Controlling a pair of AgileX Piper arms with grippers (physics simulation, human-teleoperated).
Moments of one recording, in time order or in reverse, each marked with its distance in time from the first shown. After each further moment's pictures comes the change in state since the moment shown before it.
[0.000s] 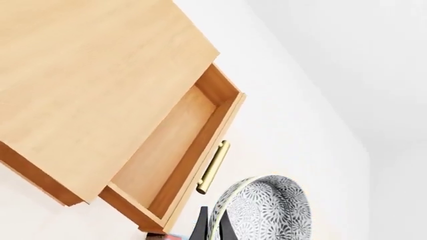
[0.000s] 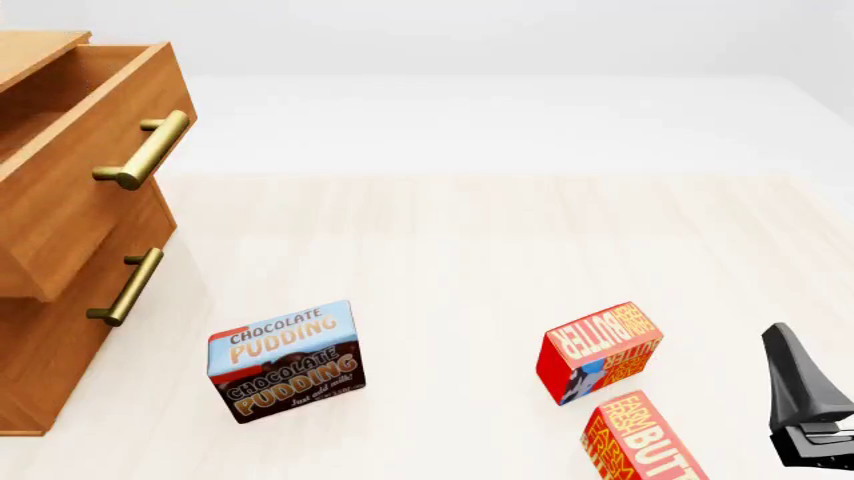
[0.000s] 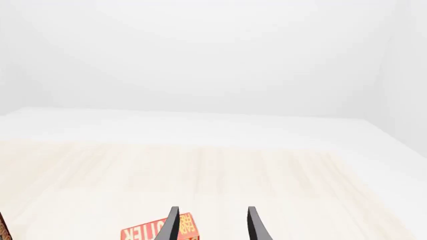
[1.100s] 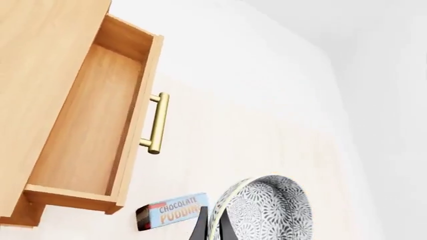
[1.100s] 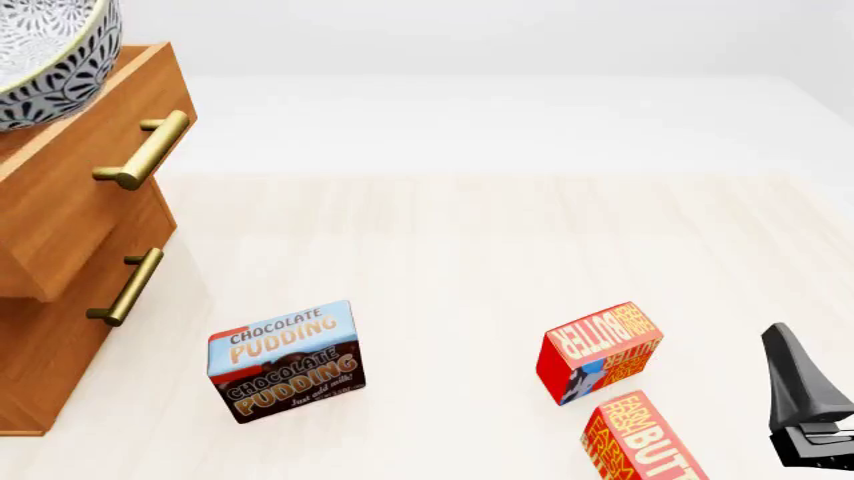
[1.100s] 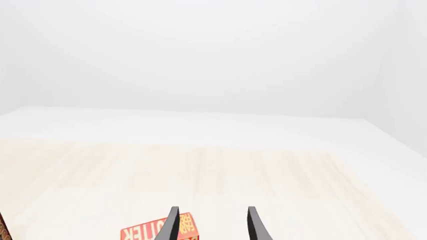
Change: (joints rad) left arm -0.383 -0.125 0.124 -0.046 0.132; right arm 0.000 0.000 0.000 0.002 -0.002
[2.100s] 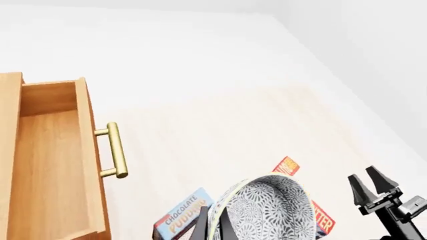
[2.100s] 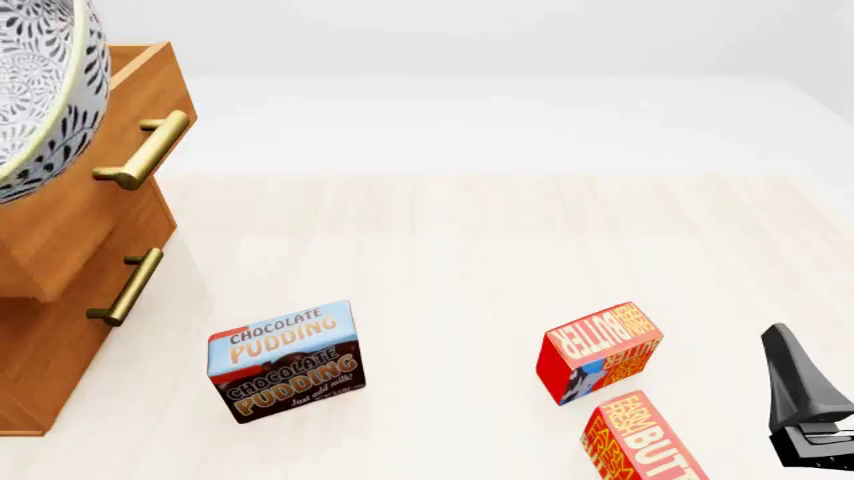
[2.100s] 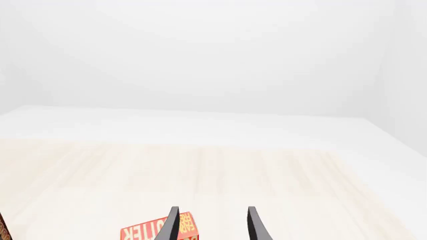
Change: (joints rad) left arm -0.253 -0.122 0.037 -0.050 0.355; right arm -0.001 0.000 0.000 0.003 0.000
